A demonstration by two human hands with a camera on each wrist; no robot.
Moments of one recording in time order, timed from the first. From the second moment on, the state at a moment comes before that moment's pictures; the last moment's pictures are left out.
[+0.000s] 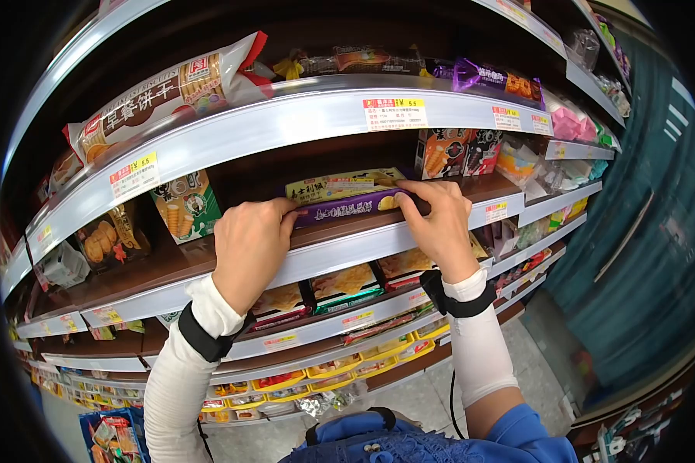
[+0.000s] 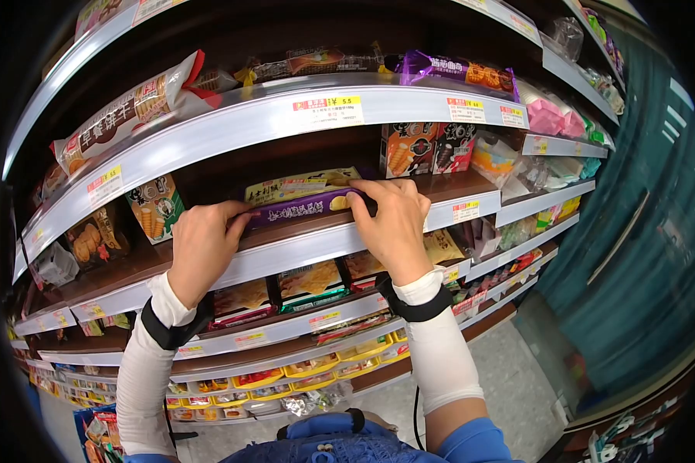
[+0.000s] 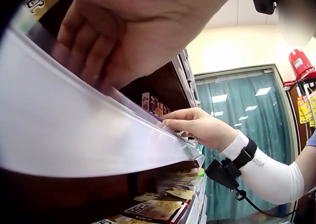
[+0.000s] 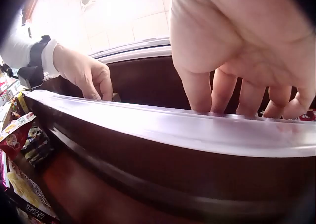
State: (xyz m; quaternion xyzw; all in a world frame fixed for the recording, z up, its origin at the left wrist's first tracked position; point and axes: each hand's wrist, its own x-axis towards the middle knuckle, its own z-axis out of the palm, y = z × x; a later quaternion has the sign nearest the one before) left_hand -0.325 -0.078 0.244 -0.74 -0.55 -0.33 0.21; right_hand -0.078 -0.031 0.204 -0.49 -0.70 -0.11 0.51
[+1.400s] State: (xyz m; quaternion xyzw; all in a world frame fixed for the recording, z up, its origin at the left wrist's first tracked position) left_hand -0.260 -0.112 0.226 -0.78 -0.37 -0.46 0.22; right_hand -0.028 -0.094 0.192 -0.28 -0.44 0.47 0.71
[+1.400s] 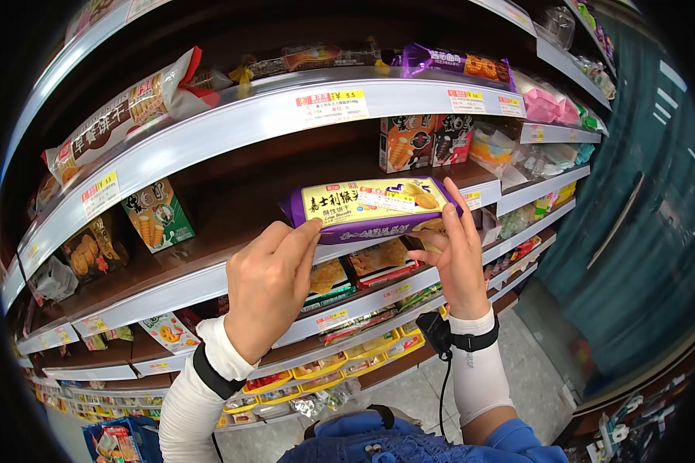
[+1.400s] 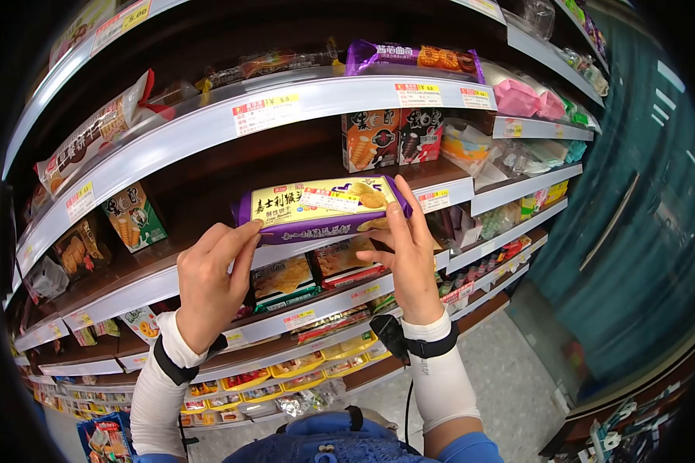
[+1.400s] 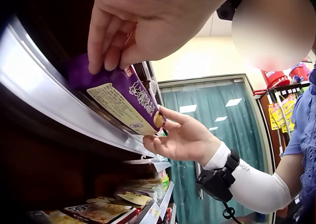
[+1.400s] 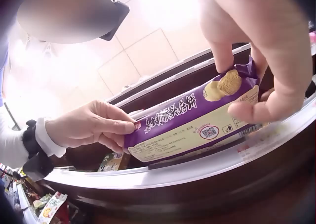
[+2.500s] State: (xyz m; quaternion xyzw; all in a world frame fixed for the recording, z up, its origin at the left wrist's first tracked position) left_hand -0.176 0.037 0.268 -0.76 -0.55 -0.31 -0.18; right_hand 0.071 -0.121 0.184 -0.28 -0.40 0.33 0.81
